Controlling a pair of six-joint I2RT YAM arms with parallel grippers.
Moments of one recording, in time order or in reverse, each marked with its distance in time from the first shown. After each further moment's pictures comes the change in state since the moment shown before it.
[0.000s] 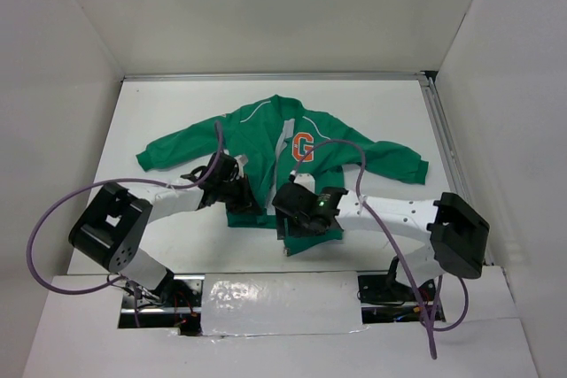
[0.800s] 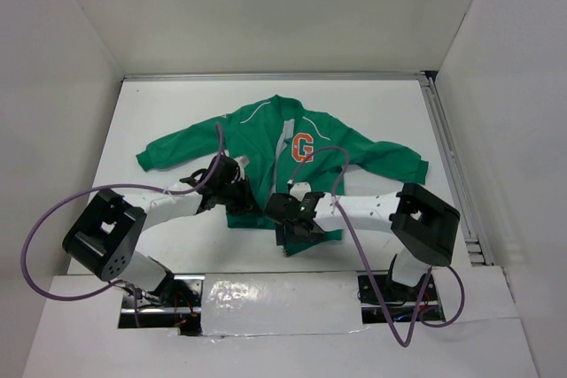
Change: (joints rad) left arm -0.039 -0.060 -0.023 -0.003 -0.051 -0.002; right arm 0.020 0.208 0.008 -0.025 0.090 0.109
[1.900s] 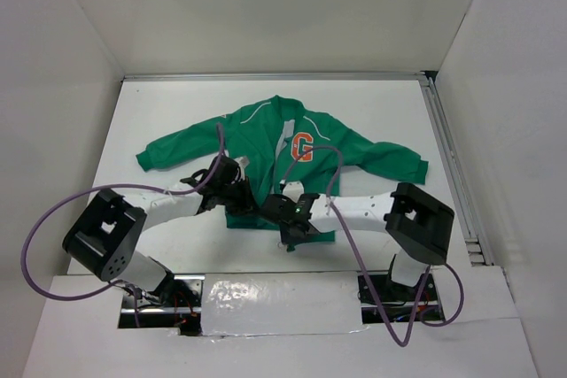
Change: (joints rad) left arm -0.008 0.005 0.000 -0.005 -0.016 0.001; right arm 0.025 0.043 0.044 0.023 0.020 -0.036
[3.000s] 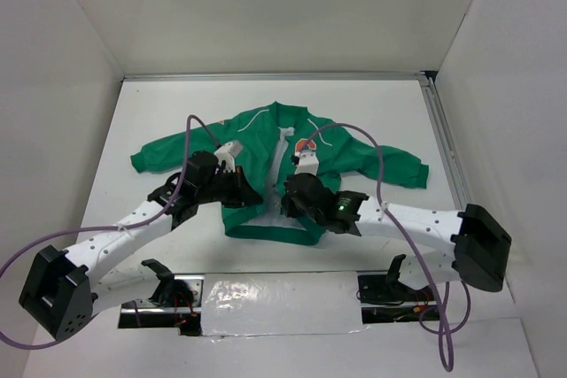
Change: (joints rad) left arm -0.023 -0.412 -0.010 -0.038 0.036 0.090; right arm -0.111 -0.419 -0.175 0.440 0.063 -0.298
